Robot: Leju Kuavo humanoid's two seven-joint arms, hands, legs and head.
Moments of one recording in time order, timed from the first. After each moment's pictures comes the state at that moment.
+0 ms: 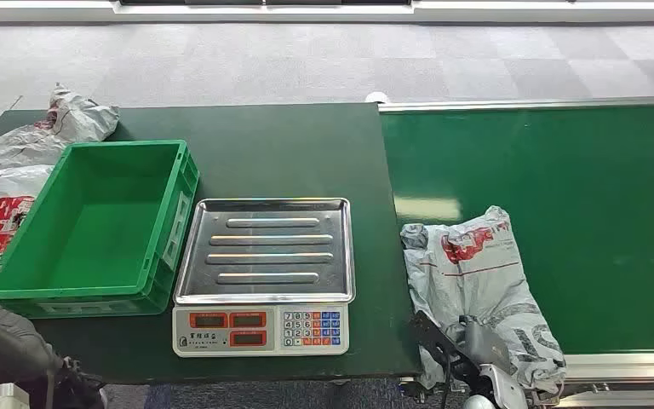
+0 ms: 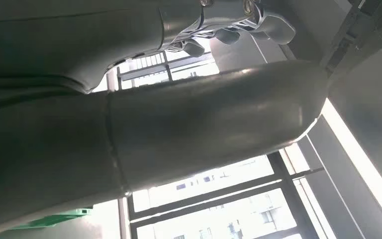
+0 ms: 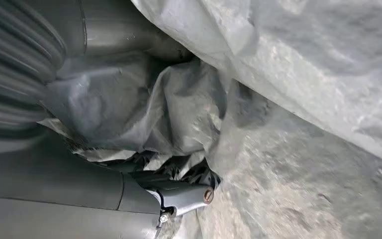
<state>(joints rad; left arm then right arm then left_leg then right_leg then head) 0.13 -0.06 -0.18 -2.03 -0.47 0.68 -0.40 0.11 0.11 -0.15 -1.27 1.05 0.09 0.19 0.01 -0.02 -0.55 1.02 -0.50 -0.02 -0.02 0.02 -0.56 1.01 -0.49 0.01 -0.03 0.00</state>
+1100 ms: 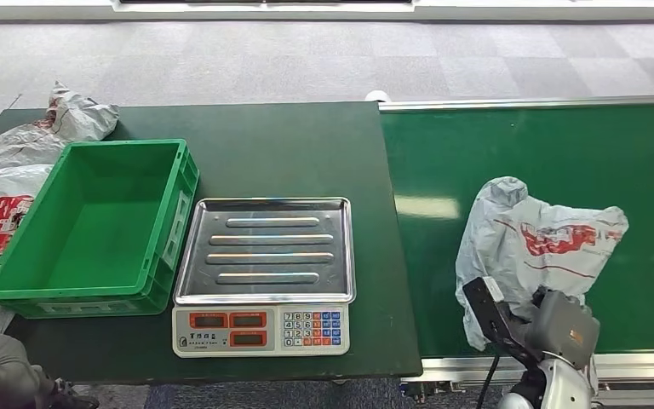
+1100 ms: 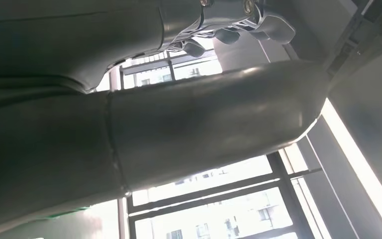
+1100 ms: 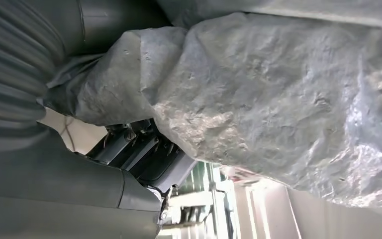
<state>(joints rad) 0.21 -0.08 -0.18 -2.10 -0.42 0.67 -0.45 0.19 0.13 -0.27 -1.71 1.29 -0.21 0.20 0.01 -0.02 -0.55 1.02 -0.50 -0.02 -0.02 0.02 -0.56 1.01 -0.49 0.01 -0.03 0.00</state>
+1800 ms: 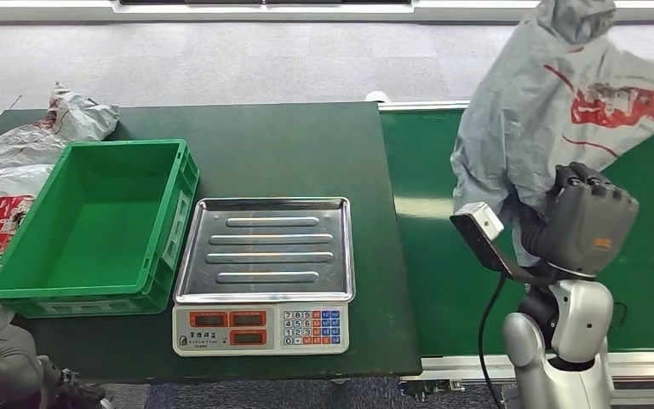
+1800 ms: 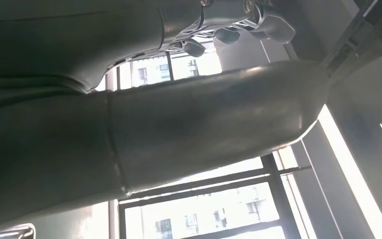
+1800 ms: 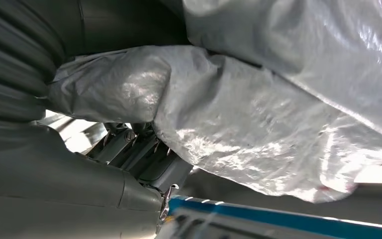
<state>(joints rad) 0.16 -0.08 -0.18 -2.05 -0.33 0.66 -0.51 -0.18 -0.04 -0.04 -1.77 1.32 -0.38 0.04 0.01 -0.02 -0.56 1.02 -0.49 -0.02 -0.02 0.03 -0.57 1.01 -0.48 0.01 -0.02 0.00</state>
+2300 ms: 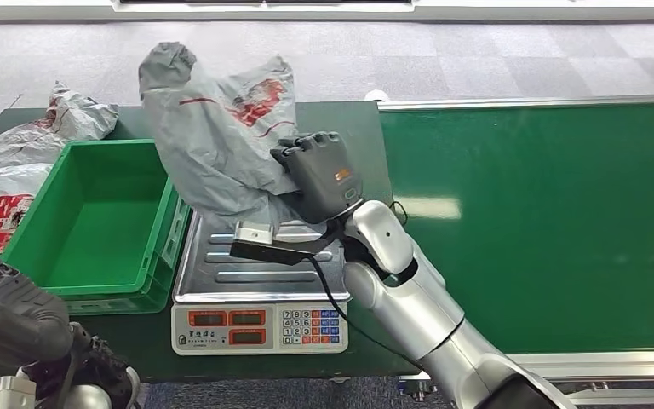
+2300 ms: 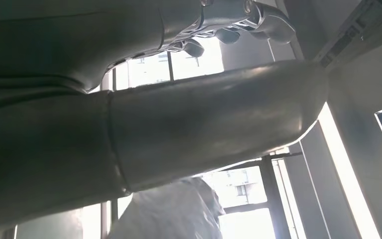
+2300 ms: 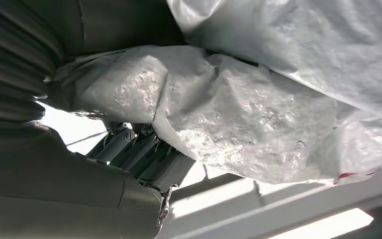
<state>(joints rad) 0.04 -0.08 -0.23 -1.93 -0.26 0.66 -0.54 -0.64 0.20 0.55 -1.16 1.00 -0.27 -0.22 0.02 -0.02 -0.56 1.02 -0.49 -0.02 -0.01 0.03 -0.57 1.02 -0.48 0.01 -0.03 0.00</state>
